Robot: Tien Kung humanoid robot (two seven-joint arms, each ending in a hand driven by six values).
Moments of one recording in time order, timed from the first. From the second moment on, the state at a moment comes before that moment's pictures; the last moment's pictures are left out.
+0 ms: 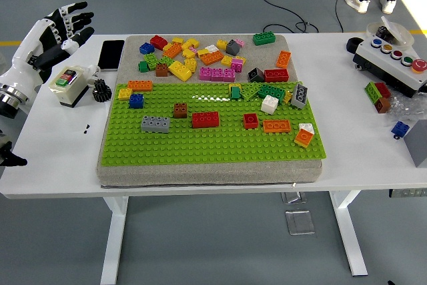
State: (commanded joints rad) left arm -0.49 0.33 -1.46 -1.10 1.28 -0.24 -0.25; right arm 0.14 -0.08 1.38 0.18 -0.93 -0.10 -0.07
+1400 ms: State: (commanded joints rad) left arm -0.68 0.31 -1.08 -0.93 2.13 -0.25 -0.45; right arm 0.14 -0.08 1.37 0.18 -0.91 -0.11 -0.06
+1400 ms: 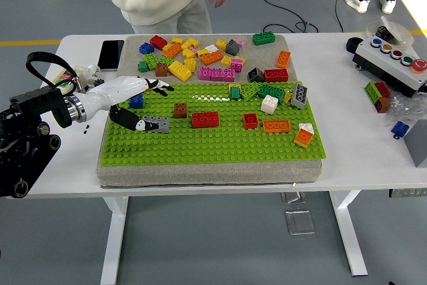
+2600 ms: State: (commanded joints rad) left arm -0.79 0.25 -0.93 -0.66 2.27 -0.11 -0.44; right arm 0.14 -0.09 1.37 0.18 -0.91 -0.10 -0.06
